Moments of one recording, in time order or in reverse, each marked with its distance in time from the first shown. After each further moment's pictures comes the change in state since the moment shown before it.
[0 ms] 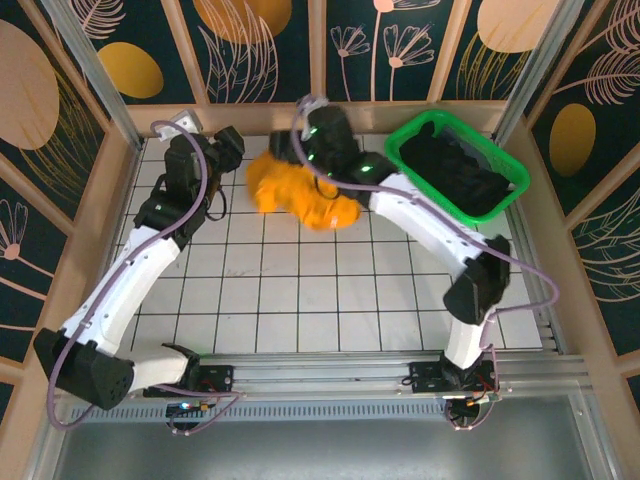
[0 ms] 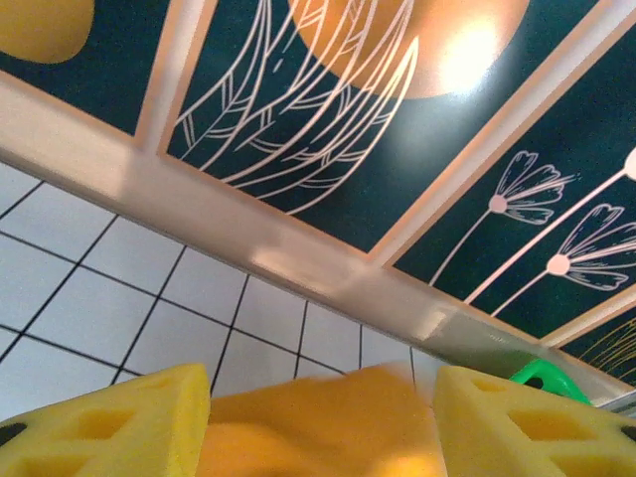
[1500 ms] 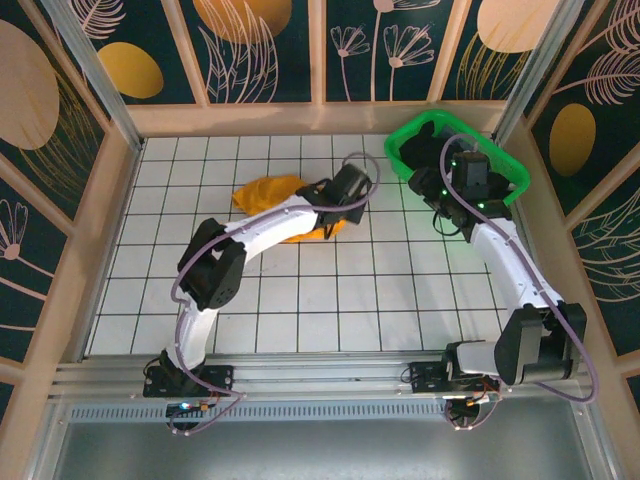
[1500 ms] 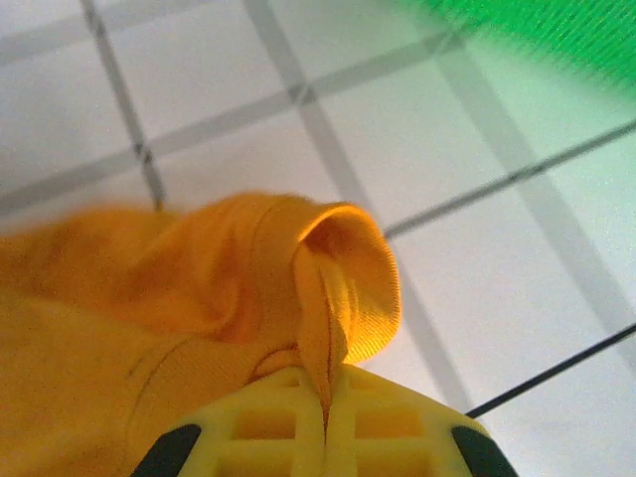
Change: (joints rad) left arm -0.425 0.870 0.534 -0.190 0.134 0.294; right arm -0.690 -0.527 -0.767 -0.007 -0.238 0.292
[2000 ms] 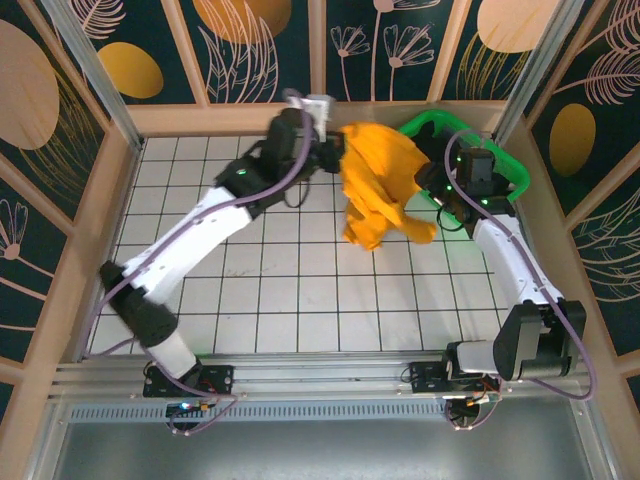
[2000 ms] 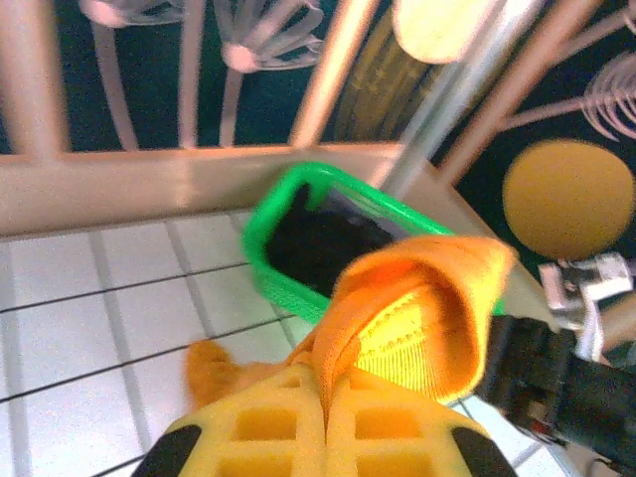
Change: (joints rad) left arm 0.067 -0.474 -0.010 -0.004 0.065 -0.115; right arm -0.009 0.020 0.030 0.002 0.027 0.000
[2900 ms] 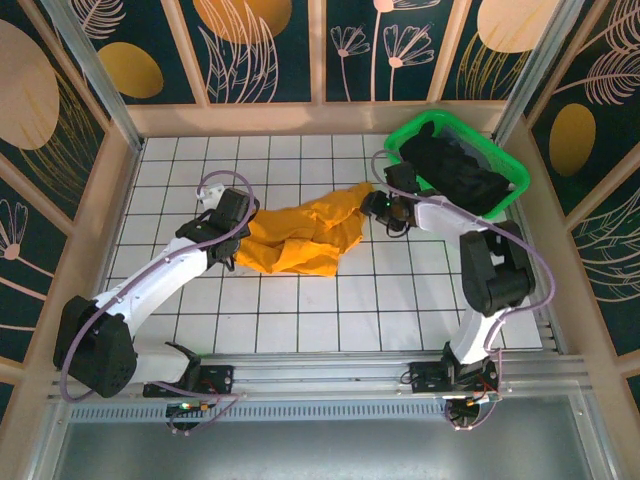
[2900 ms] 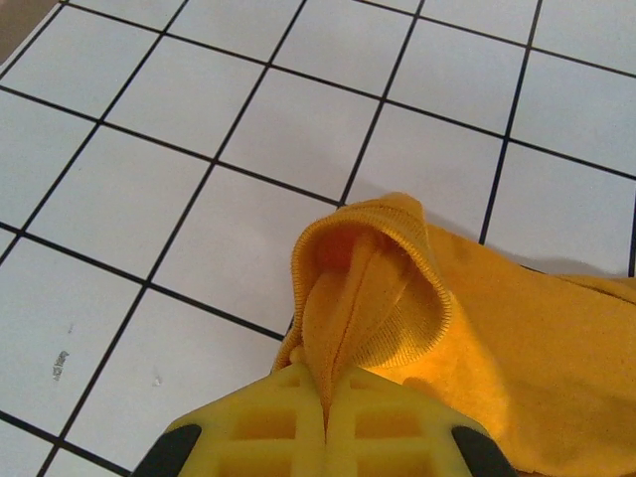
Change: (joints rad) left arm 0.255 -0.309 -0.825 -0.083 -0.448 -0.229; right arm 0.253 0.467 0.085 0.059 0.024 0.018
